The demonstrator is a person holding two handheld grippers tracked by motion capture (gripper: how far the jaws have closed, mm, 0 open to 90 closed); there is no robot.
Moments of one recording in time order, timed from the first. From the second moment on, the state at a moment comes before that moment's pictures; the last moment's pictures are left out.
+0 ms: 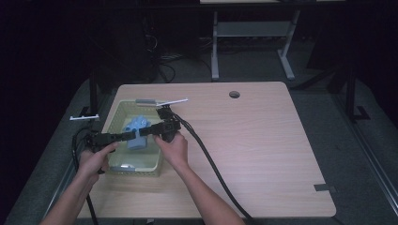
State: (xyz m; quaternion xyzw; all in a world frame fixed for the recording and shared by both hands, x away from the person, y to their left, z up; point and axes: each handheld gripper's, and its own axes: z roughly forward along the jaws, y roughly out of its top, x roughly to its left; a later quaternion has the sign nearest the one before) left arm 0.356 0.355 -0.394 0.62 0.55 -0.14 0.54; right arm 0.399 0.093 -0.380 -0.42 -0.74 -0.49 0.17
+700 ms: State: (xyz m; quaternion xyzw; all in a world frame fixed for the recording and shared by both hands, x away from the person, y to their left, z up) left arm 0.358 0.364 -0.401 0.63 0.55 -0.14 0.52; right arm 0.405 0.102 -0.392 -0.43 -0.75 -0.48 0.18
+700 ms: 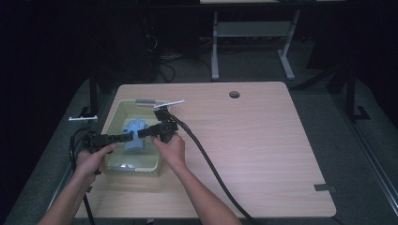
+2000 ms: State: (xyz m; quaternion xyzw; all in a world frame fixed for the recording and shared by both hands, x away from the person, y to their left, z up) left arm 0.369 0.365 -0.415 0.65 0.58 -0.14 0.47; right arm 0.405 0.077 -0.397 -0.44 -0.74 -0.48 0.17
